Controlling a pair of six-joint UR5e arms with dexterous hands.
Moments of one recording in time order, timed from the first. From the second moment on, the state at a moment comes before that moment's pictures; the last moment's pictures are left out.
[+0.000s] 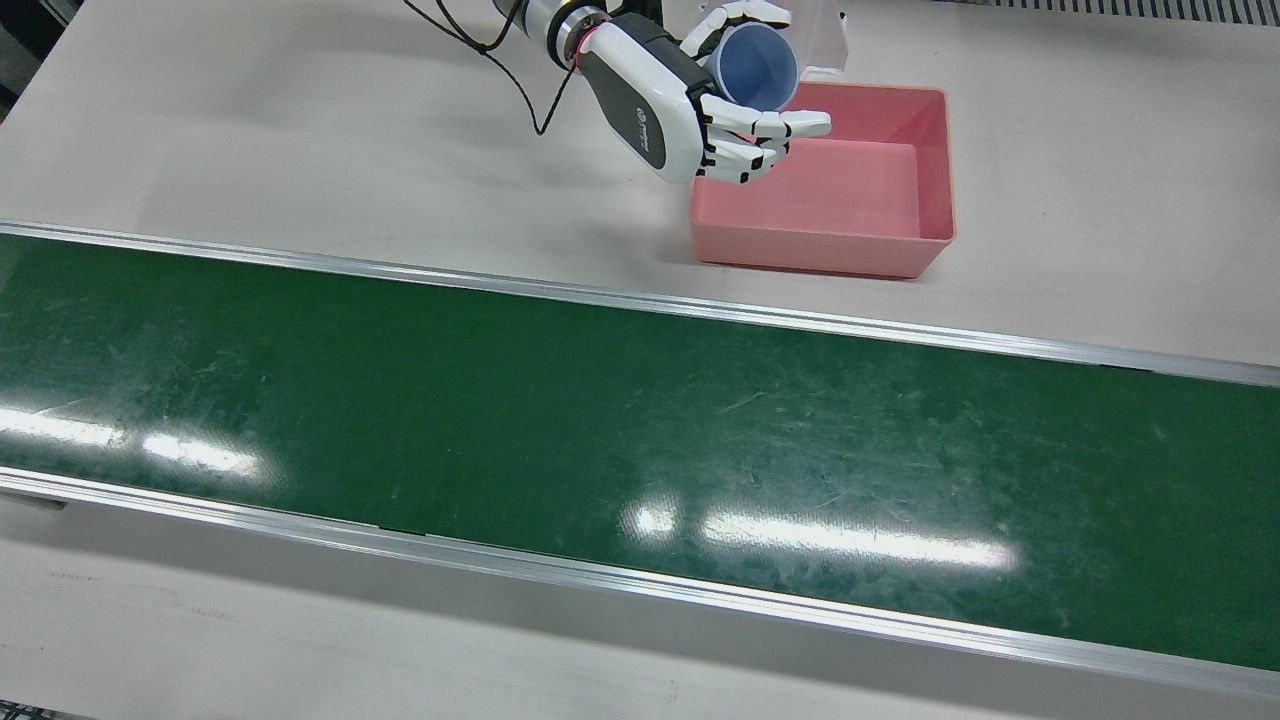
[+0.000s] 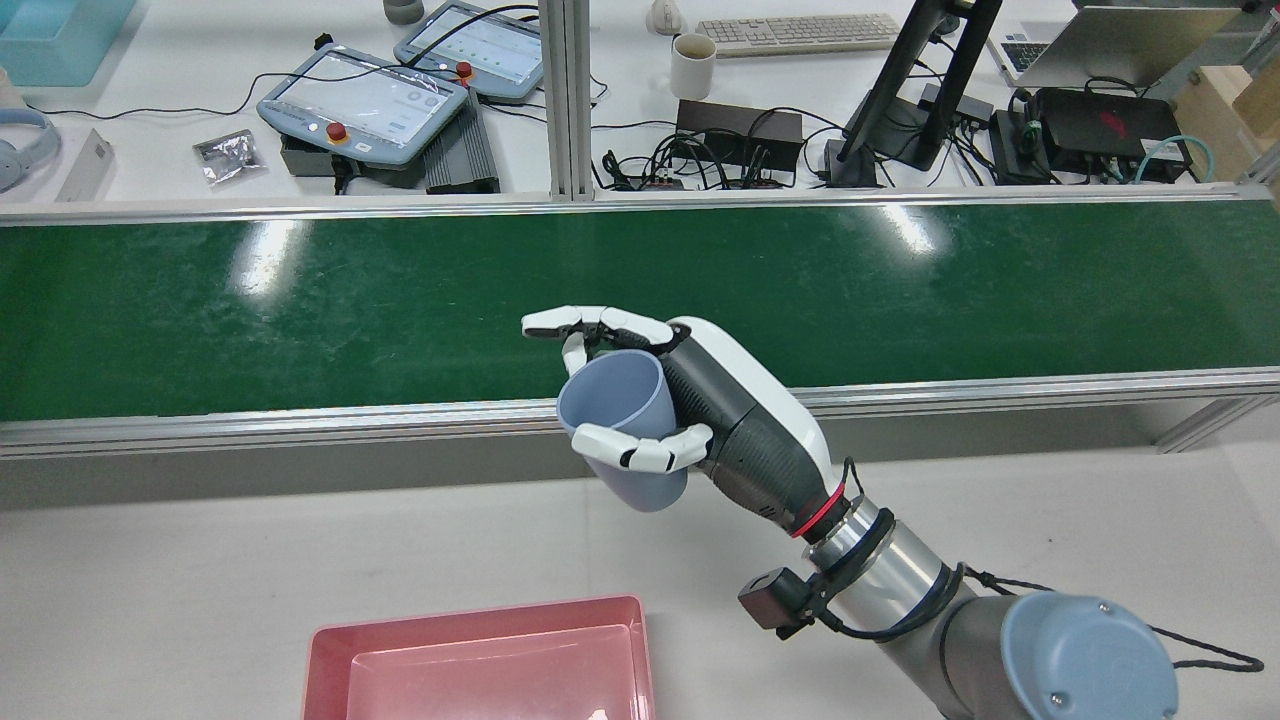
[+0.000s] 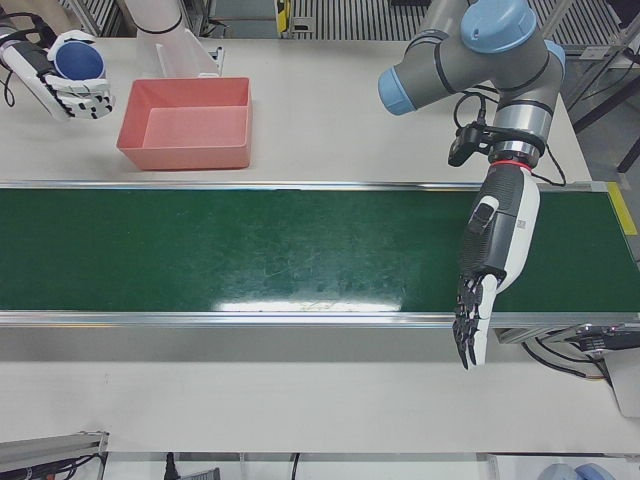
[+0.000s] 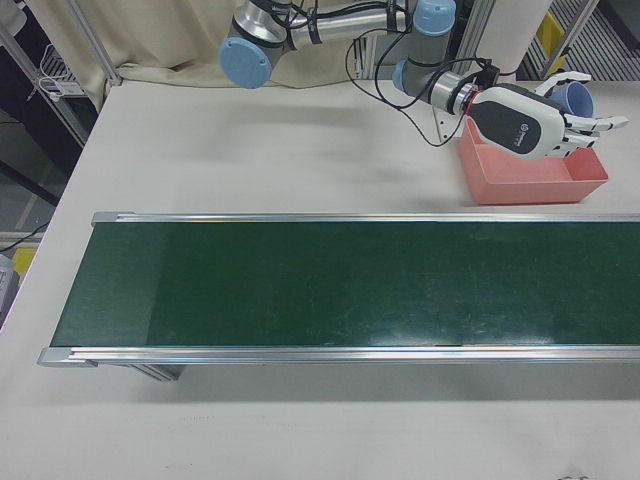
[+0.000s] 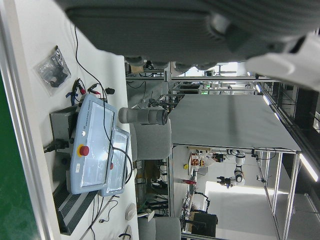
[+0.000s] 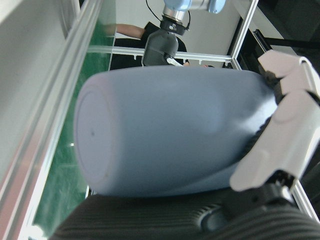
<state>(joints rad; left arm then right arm) -1.41 -1.83 -1.68 0.33 1.80 0.00 0.20 -1.21 2.20 -3.32 -0.93 -0.74</state>
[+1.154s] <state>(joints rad) -1.41 -1.83 -1.68 0.33 1.80 0.00 0.11 -1.27 2.20 -3.30 -0.89 -0.76</state>
